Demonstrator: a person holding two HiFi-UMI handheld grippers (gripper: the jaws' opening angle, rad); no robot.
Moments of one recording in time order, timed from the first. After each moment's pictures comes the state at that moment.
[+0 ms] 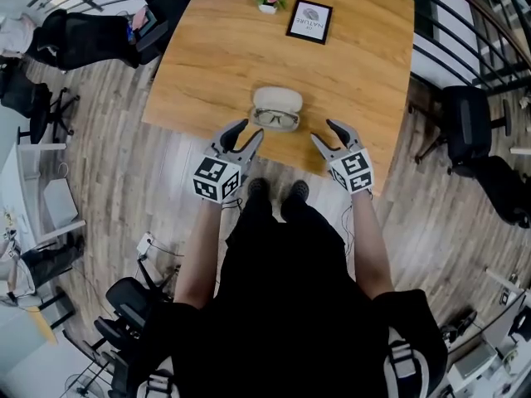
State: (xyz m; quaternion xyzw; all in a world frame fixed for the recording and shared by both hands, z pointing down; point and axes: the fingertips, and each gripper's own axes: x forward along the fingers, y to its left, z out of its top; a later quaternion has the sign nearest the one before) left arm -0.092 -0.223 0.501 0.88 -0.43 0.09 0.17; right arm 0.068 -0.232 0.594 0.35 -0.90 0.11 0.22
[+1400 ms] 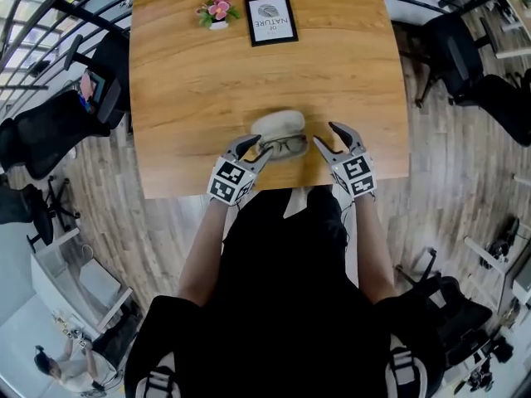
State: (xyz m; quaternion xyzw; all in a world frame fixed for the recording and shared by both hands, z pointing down) left arm -0.084 -0.306 0.645 0.93 -0.16 0.26 0.19; right arm 0.056 -0.280 0.656 0.50 -0.80 0.20 0.24
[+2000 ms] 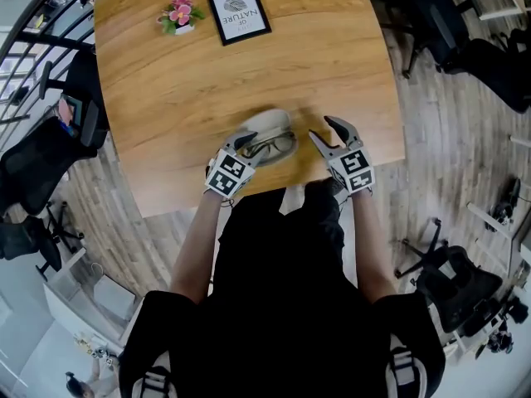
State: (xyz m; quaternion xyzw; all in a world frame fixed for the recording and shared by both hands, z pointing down) left arm -0.053 -0.306 0.698 0.93 -0.05 0.34 0.14; right arm 0.081 -0.275 0.672 0.55 -0.77 0.24 0.23
